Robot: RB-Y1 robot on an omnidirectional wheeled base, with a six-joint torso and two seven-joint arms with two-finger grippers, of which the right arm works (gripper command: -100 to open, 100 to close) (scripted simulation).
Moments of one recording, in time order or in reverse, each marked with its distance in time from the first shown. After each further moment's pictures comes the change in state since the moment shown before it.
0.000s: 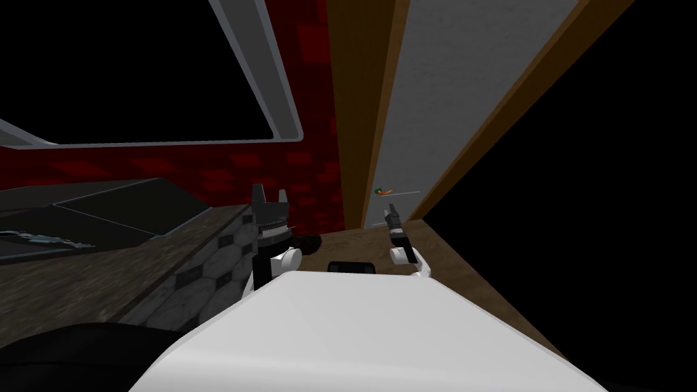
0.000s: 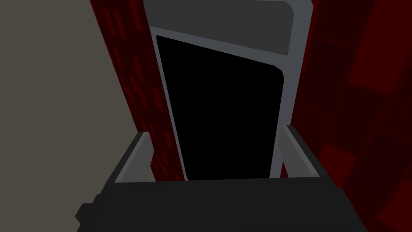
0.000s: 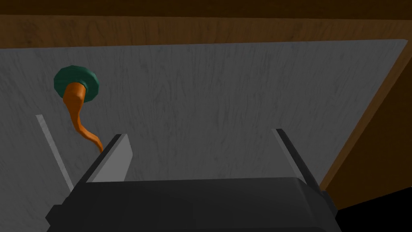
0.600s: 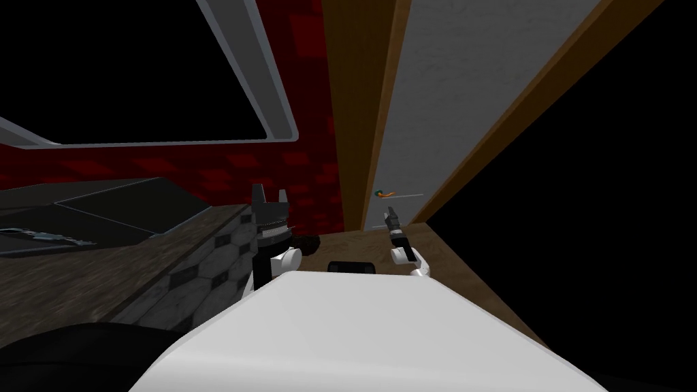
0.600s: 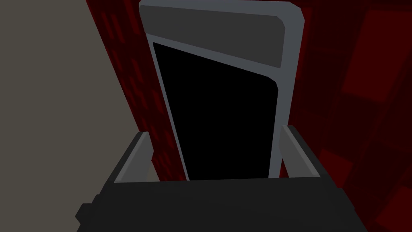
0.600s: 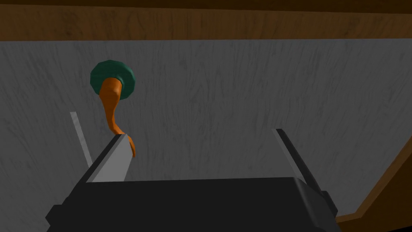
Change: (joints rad) arm -0.060 -0.036 0.013 0.159 -0.023 -0.015 -0.028
